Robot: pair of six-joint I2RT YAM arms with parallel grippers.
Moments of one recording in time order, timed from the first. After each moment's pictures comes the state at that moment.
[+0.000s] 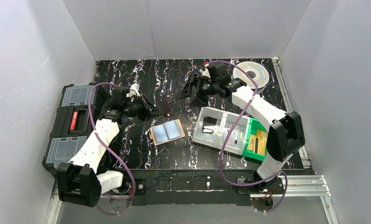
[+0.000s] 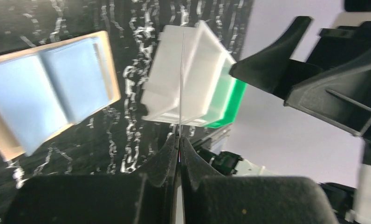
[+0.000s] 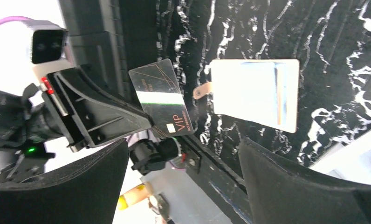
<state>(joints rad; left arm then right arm) -0.18 1.16 0.88 -0.47 0.59 -0.85 0.60 1.71 1.47 -0.48 -0.55 0.85</state>
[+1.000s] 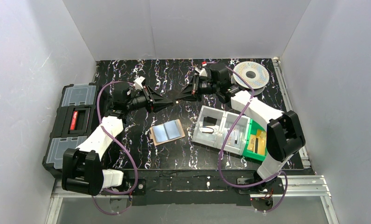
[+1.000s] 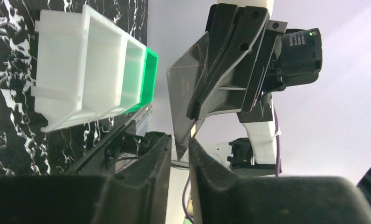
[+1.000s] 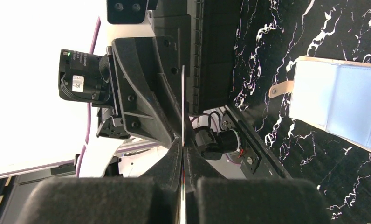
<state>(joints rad) -0.18 1.27 0.81 0.13 0.94 -1.29 0.57 1.68 1.31 0.01 -0.82 1.19</state>
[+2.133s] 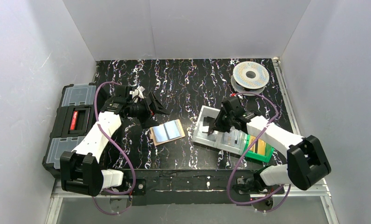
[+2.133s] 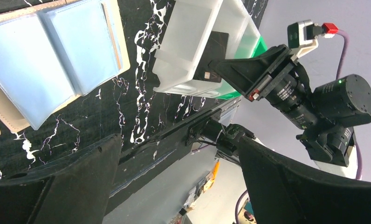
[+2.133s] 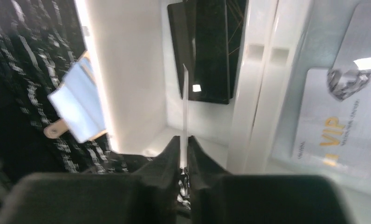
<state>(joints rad) -0.18 1.26 0.96 -0.62 0.70 -0.76 0.57 1.32 0.80 -0.42 -0.08 0.95</state>
